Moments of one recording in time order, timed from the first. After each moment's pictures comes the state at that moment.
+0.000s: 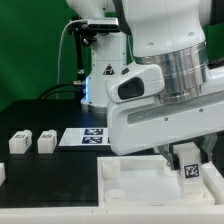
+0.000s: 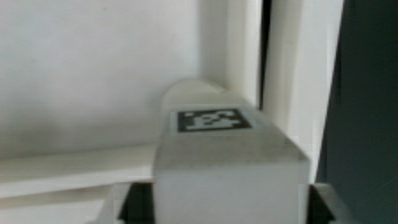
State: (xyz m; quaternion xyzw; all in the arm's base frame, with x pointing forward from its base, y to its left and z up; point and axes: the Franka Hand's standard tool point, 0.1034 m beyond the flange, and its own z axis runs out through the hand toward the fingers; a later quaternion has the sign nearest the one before) arm 0.624 0.091 0.076 -0.99 0.01 0.01 0.11
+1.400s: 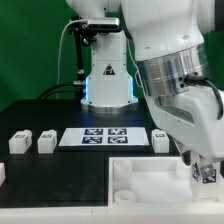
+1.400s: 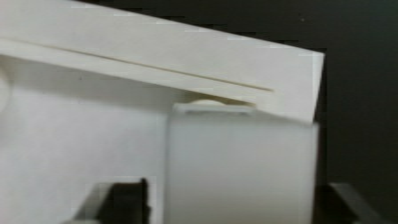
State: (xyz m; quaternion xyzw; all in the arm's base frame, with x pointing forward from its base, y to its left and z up) arm 0.624 0.103 0.070 -0.77 0.62 0.05 0.13
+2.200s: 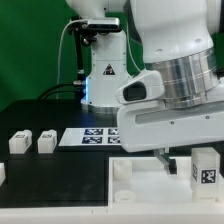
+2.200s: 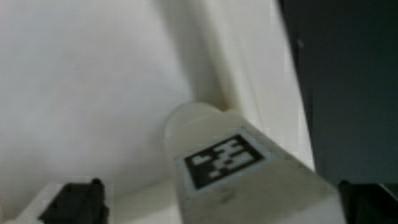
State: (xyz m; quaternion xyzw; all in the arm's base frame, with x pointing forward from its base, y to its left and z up) arm 0.621 0.106 0.067 -0.99 0.05 -0.01 0.11
